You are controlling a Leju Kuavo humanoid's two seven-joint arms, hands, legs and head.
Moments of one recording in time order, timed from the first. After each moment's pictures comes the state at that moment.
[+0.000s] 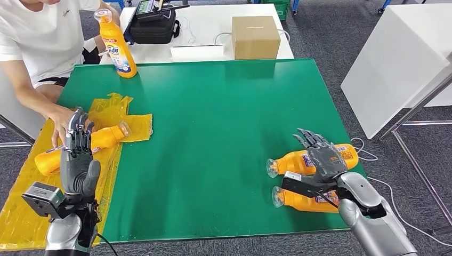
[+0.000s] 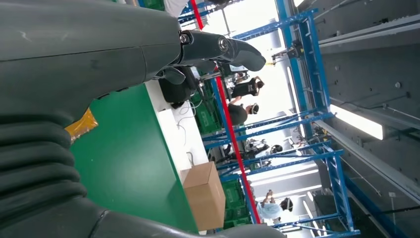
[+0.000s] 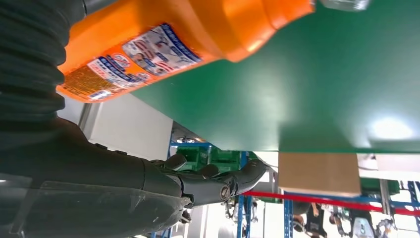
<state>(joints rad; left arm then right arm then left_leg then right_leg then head) -0.05 -0.09 0.06 -1.64 -0.17 0.01 -0.59 -0.19 -0.43 0.28 -1.39 0.90 0.02 -0.16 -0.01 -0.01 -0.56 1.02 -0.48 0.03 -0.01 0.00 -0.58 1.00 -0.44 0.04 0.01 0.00</state>
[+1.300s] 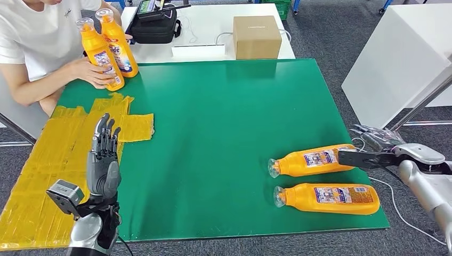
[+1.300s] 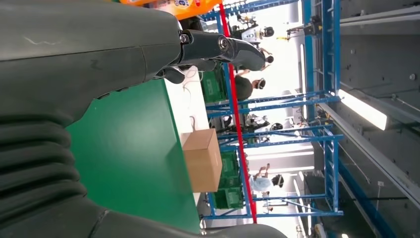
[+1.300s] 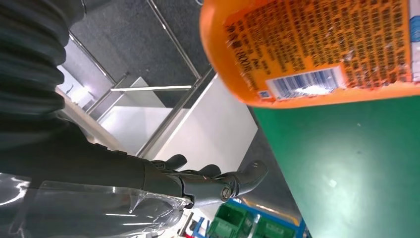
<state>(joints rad) -0.06 -0.13 -0.03 -1.54 -0.08 -0.02 -0.61 -0.64 -0.70 0.53 -0.78 0.77 0.22 -0.31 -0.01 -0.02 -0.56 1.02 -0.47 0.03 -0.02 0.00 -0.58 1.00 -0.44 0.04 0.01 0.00</state>
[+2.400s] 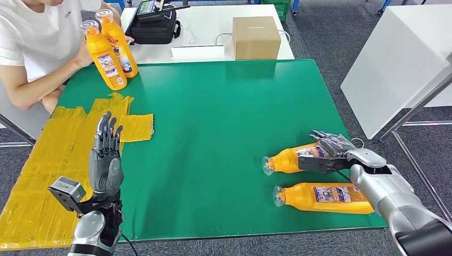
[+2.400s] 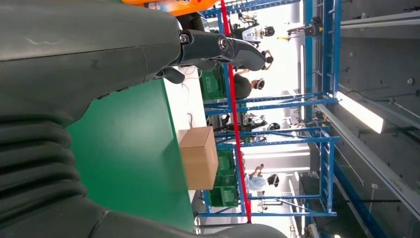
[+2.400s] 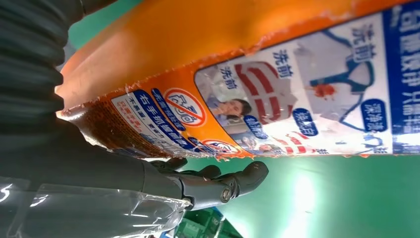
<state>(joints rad) -0.08 -0.14 -0.04 -1.51 -0.06 -0.02 -0.61 -0.70 -0.43 0.61 -0.55 0.81 0.07 -0.32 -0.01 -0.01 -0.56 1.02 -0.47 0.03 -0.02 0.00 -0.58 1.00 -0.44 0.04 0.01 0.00</state>
